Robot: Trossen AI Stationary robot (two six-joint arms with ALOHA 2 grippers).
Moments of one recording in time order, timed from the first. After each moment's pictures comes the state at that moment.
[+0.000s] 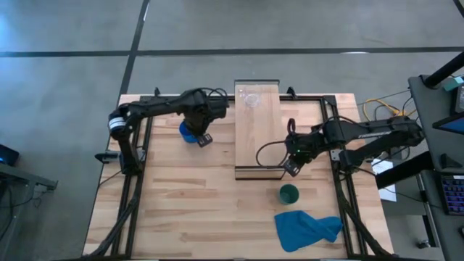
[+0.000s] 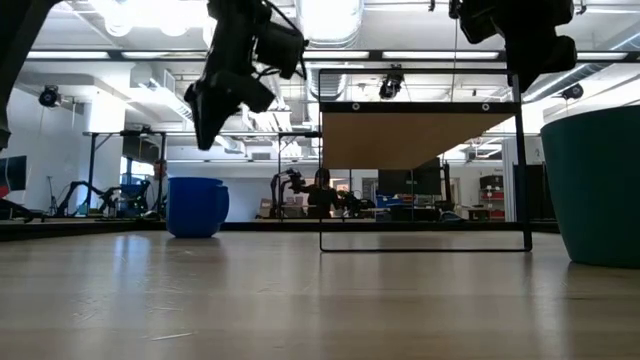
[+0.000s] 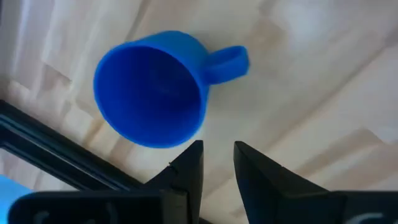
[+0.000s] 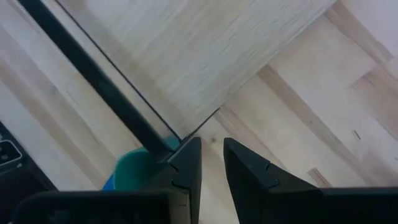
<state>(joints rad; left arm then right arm) 0.34 1.78 1.61 -1.51 -0.11 -0.31 0.10 1.24 1.15 -1.15 -0.03 0.86</state>
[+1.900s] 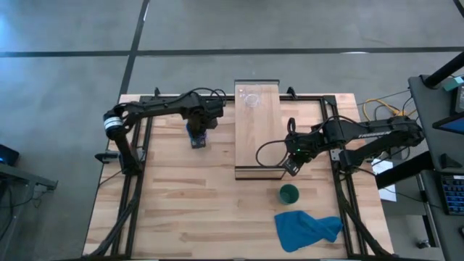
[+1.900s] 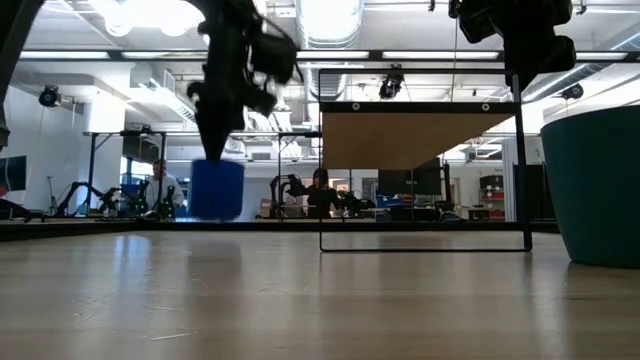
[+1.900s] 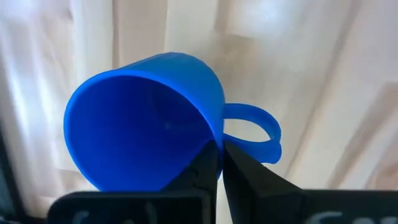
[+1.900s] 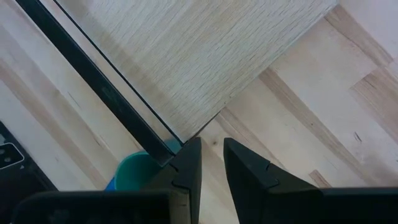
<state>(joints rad) 0.37 1.72 1.47 -1.30 -0.07 0.21 0.10 1.24 1.15 -1.14 -0.02 0.86</state>
